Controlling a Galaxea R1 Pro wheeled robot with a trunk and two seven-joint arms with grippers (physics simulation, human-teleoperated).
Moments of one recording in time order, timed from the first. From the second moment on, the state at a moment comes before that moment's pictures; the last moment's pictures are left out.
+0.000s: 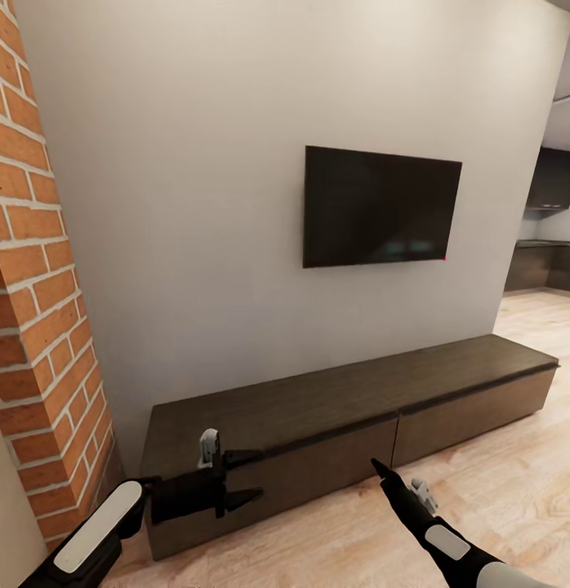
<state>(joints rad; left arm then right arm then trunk) -0.34 0.27 -0.40 -1.19 1.69 0.99 -0.25 -0.61 -0.15 0.85 -0.16 -1.89 -0.06 0.48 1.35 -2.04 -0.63</state>
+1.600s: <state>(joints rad) -0.29 0.24 -0.50 -1.40 1.69 0.98 -0.25 -0.62 -0.15 0.80 -0.18 -1.88 -0.07 0.55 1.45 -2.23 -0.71</state>
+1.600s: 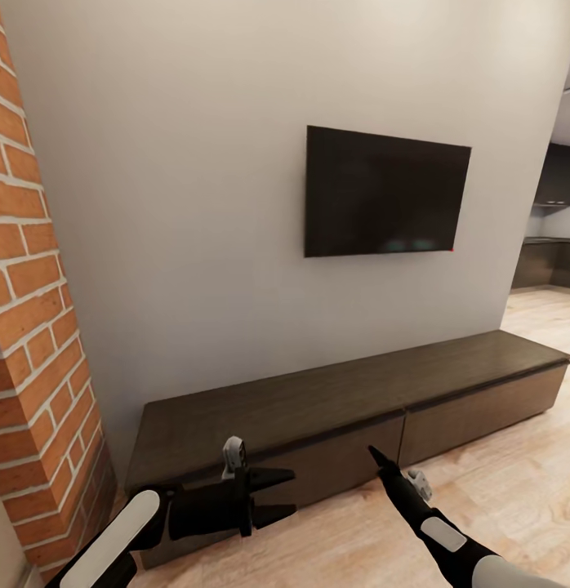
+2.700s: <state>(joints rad) -0.29 0.24 -0.50 -1.41 1.69 0.98 -0.25 -0.62 -0.21 0.73 -0.13 -1.94 0.38 0.88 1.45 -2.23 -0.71</state>
